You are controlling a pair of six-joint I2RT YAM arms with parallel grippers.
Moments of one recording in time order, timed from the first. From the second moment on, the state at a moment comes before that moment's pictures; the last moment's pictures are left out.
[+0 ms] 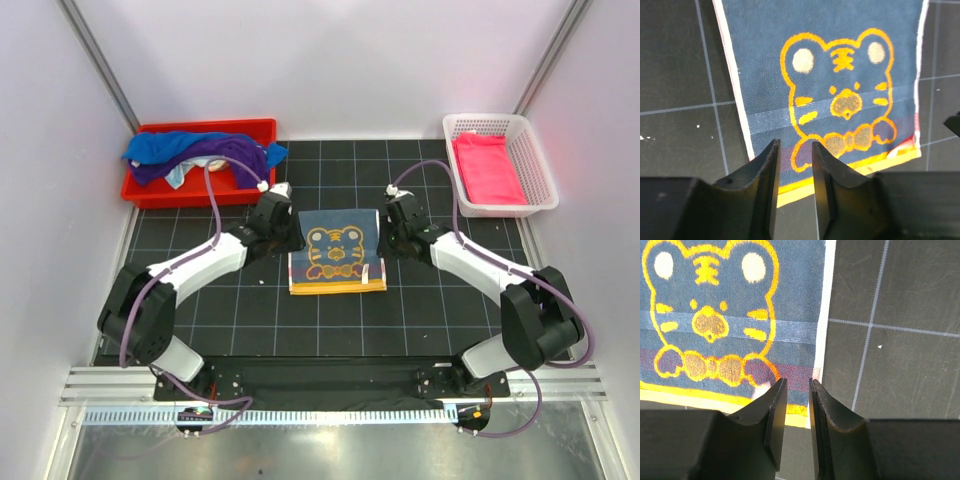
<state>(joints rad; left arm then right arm) -0.59 1.52 0.99 -0.25 -0.06 -0.59 0.48 1.46 0.92 -0.38 0.08 0.43</state>
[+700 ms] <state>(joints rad) -0.50 1.80 1.32 -0.33 -0.16 -0.55 0.40 1.80 1.30 -0.39 0.12 0.42</state>
